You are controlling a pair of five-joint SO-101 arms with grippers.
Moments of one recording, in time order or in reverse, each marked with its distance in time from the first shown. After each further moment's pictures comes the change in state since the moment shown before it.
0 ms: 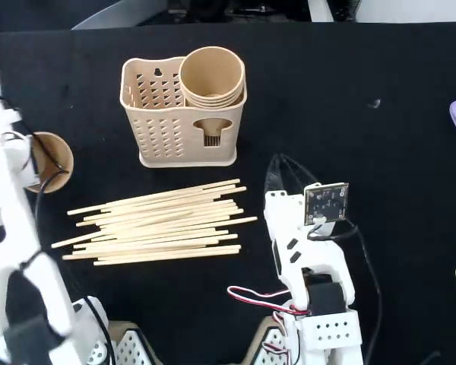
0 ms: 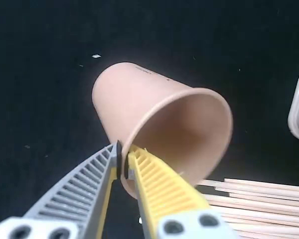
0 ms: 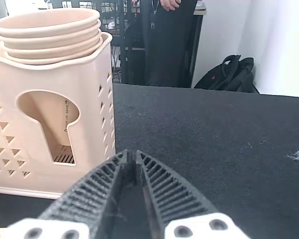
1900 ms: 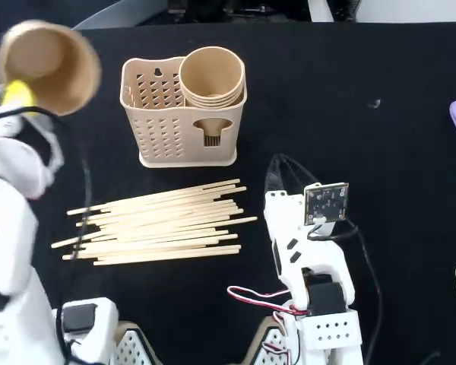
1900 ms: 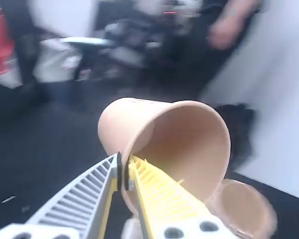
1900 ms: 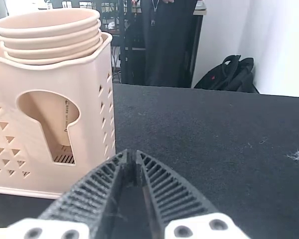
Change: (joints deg) left arm 19.4 -25.1 -28.5 9.9 29.7; right arm 0.0 0.0 0.0 0.0 0.0
